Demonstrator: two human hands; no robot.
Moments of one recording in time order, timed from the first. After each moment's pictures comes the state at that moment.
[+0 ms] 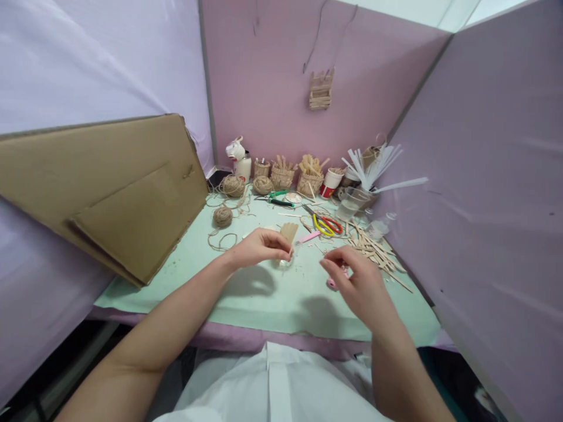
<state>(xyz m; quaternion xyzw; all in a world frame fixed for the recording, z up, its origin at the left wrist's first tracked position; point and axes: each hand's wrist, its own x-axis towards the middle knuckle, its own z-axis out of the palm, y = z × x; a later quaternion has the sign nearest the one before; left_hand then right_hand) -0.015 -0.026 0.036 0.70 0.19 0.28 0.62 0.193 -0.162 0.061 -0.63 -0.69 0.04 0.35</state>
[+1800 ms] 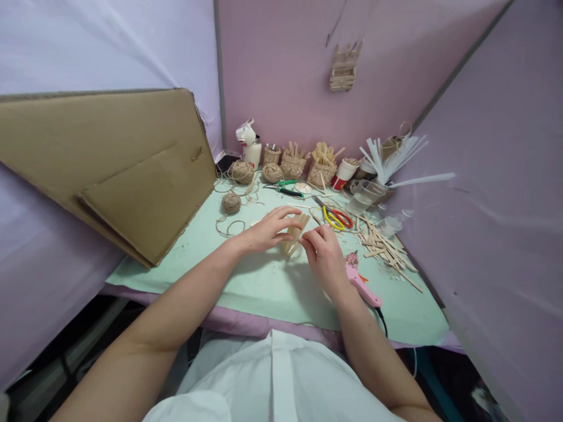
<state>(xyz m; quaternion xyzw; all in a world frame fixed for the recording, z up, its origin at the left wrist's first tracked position) -0.016 0.003 0.014 0.92 0.13 0.32 0.21 0.156 -0.103 0.017 -0.55 -0.75 -0.06 0.37</state>
